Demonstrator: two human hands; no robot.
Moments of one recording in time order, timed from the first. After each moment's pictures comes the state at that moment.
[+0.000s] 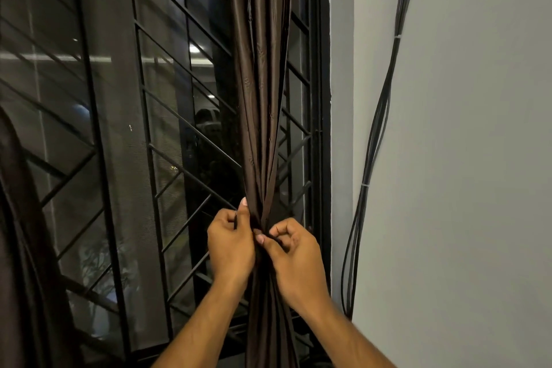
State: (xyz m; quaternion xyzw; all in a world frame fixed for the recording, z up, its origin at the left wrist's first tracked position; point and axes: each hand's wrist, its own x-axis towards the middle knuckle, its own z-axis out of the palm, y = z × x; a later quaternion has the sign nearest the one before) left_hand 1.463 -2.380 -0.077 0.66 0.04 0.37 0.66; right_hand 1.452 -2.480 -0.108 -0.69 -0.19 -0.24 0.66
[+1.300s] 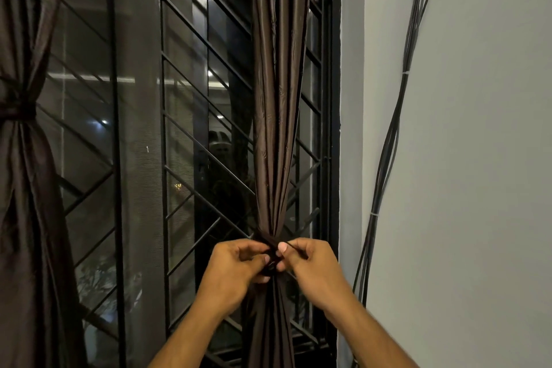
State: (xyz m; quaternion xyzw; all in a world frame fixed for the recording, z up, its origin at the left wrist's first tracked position) left_hand 1.461 -2.340 -0.072 0.72 -0.11 0.19 0.66; right_hand 1.460 -2.500 -0.064 -0.77 -0.16 -0.12 0.60
